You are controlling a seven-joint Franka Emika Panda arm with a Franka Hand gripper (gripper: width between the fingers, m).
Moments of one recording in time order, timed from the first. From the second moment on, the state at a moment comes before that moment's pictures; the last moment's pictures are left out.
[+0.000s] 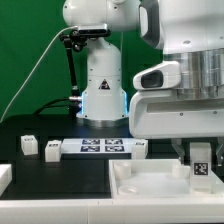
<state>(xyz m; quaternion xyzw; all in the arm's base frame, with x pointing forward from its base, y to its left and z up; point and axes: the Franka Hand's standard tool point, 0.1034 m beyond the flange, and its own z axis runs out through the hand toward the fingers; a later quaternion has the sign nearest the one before) 0.632 0.112 0.073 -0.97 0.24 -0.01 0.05</state>
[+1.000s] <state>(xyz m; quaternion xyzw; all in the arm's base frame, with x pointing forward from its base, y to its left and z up) 0.631 0.115 0.073 -0.93 0.36 0.00 0.04</state>
